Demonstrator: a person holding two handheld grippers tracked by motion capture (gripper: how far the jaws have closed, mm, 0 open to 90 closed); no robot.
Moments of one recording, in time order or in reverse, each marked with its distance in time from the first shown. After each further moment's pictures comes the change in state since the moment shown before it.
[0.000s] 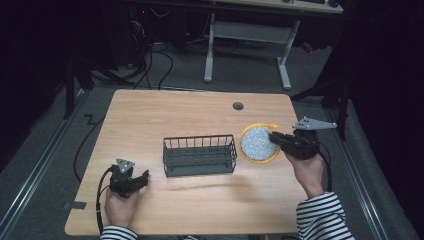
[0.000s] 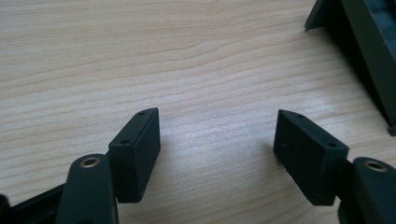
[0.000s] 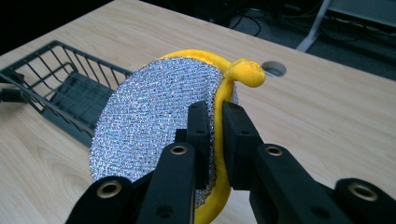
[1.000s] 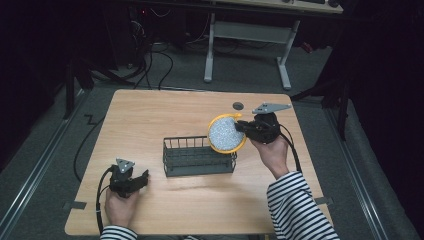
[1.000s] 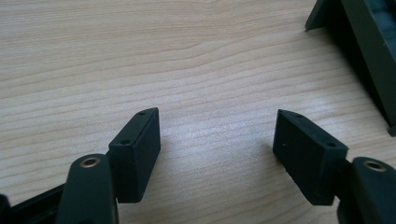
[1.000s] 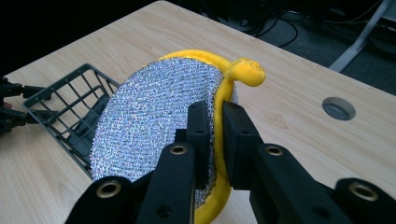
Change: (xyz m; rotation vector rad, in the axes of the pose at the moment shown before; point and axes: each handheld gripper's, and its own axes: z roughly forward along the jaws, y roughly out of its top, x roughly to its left) left arm 0.000 0.000 0.000 -0.001 0.000 -0.003; right arm 0.040 0.049 0.077 0.027 0.107 -0.064
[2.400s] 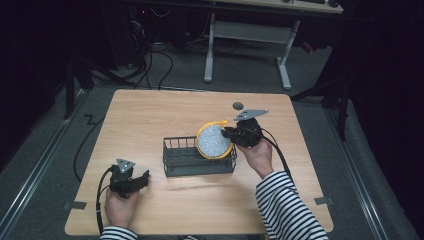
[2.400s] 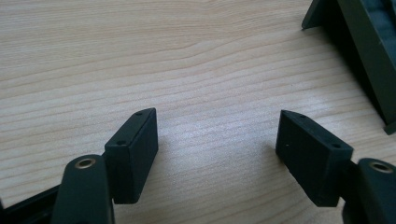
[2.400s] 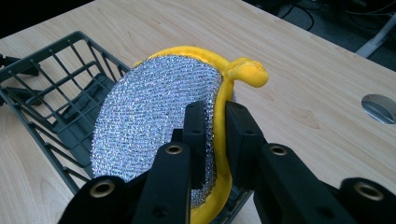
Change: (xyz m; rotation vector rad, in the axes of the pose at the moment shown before) left arm 0.000 0.000 0.000 0.001 -0.010 0.005; right arm 0.013 -0.012 0.048 0.060 0.026 -0.060
